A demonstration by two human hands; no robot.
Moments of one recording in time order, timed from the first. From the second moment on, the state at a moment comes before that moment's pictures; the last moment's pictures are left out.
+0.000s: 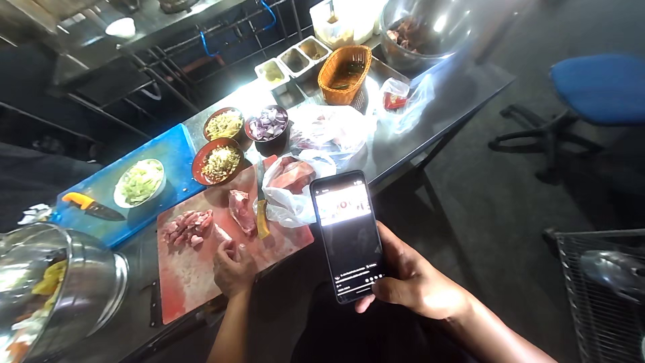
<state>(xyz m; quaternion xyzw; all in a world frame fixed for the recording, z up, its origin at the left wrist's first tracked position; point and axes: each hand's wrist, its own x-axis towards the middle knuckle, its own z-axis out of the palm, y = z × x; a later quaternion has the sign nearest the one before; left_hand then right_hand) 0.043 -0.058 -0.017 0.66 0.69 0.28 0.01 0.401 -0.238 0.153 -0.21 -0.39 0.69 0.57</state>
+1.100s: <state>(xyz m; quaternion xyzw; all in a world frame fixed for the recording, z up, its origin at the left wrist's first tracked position) 0.041 -0.057 -0.020 0.66 0.69 0.28 0.01 0.402 -0.237 0.152 -0.22 -0.38 0.69 0.57</state>
